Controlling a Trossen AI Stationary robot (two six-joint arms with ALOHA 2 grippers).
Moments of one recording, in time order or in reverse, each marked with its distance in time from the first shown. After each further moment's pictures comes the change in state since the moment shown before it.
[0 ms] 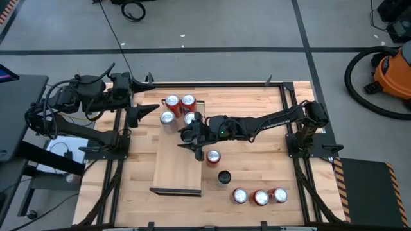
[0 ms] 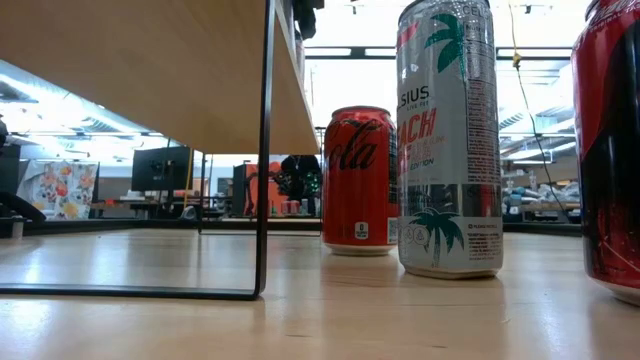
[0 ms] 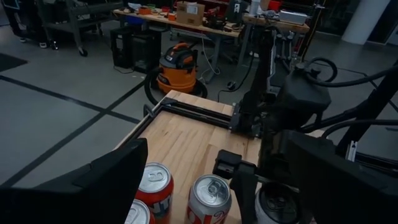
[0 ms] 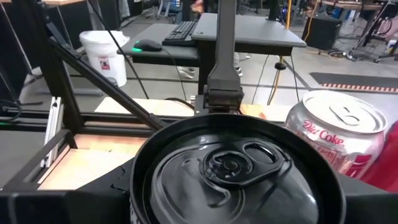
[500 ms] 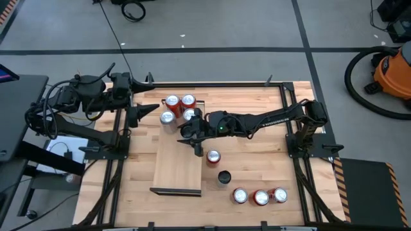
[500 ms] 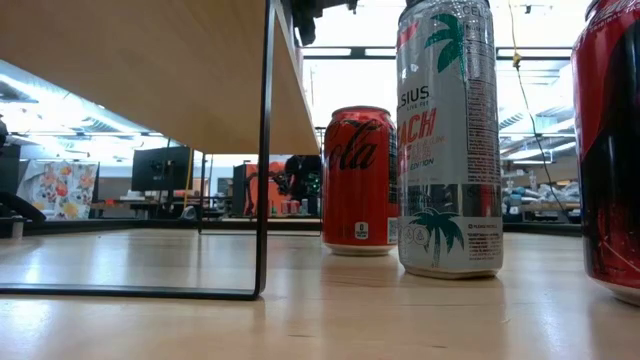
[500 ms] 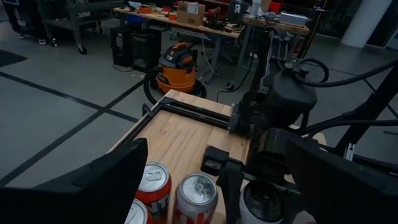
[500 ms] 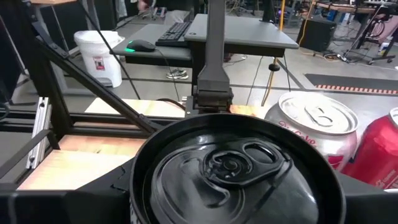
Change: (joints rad) left arm 0.000 0.000 0.000 0.000 0.000 -0.019; right arm -0.040 0.000 -0.001 0.010 -0.032 -0.018
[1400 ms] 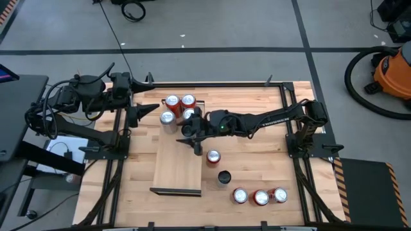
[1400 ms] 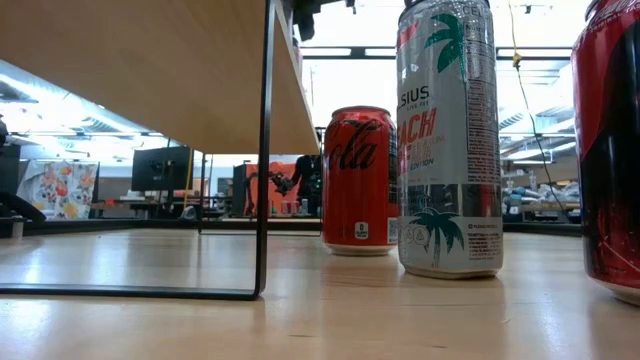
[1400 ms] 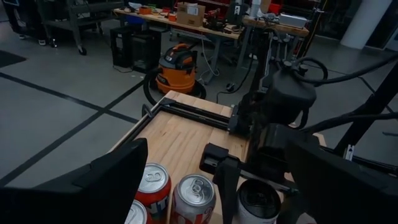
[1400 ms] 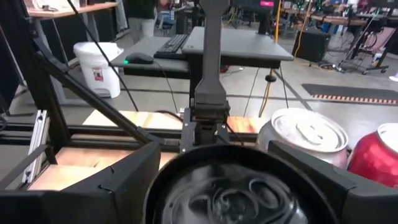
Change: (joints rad) left arm 0.000 0.000 0.000 0.004 0.000 -0.001; right arm -0.001 0.000 0.000 0.044 0.005 -0.002
